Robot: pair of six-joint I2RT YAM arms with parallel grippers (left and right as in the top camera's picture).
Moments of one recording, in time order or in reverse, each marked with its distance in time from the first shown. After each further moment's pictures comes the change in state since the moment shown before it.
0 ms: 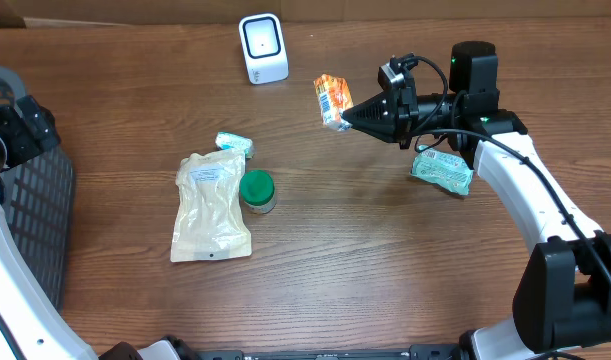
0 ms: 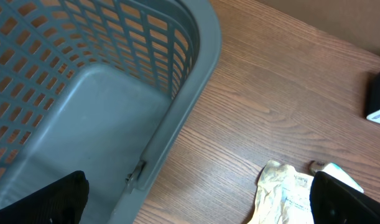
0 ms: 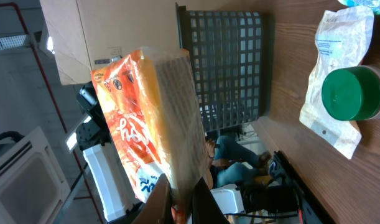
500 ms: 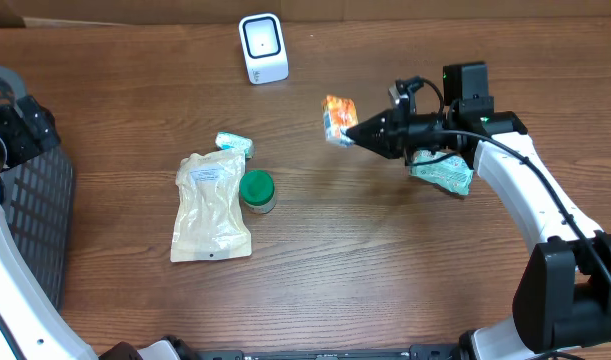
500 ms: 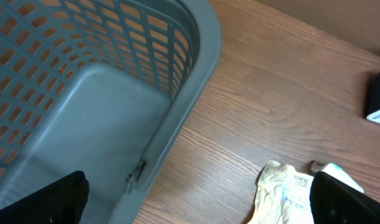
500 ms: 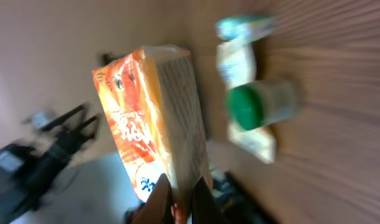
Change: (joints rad) left arm 0.000 0.000 0.000 0.000 0.000 0.000; right arm 0.000 0.000 0.001 -0.428 0.349 -0.300
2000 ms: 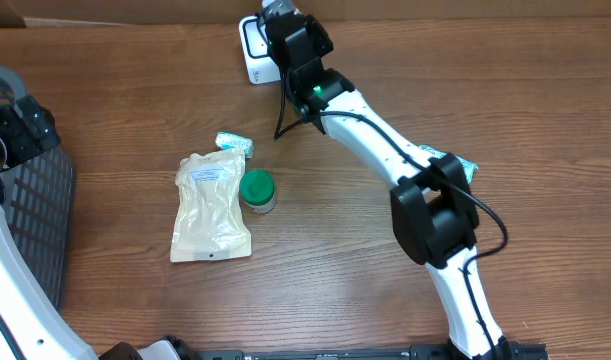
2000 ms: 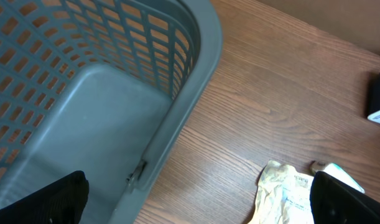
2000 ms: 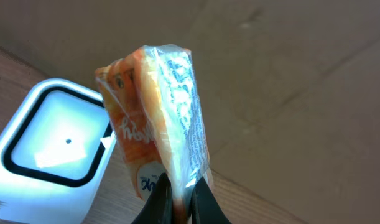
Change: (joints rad) left arm 0.000 0.000 0.000 0.000 -0.002 0.000; right arm 0.463 0.664 0.795 0.462 1.647 -1.074
